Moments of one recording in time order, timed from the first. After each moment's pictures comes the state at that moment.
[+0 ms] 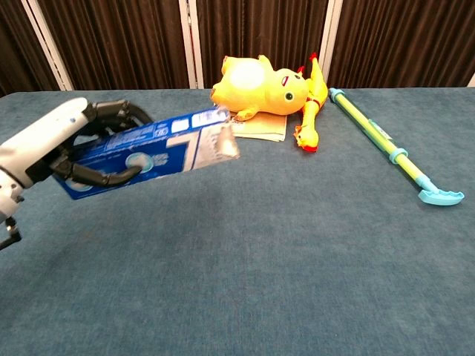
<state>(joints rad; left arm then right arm) -0.58 -1.78 0.01 -1.09 1.54 1.47 -0.37 0.50 -1.06 0.27 -1.39 -1.76 1.72 -0.45</state>
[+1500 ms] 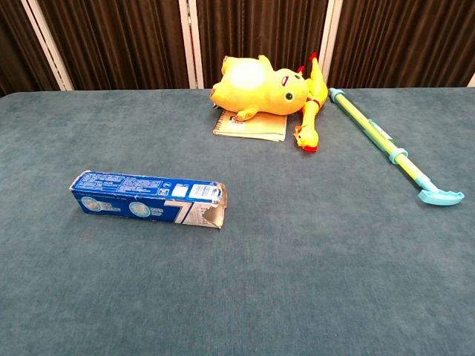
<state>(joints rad) -0.26 -1.16 0.22 -1.64 1.67 1.61 0.06 0.07 -1.05 -0.10 -1.79 -1.50 1.62 -0.35</state>
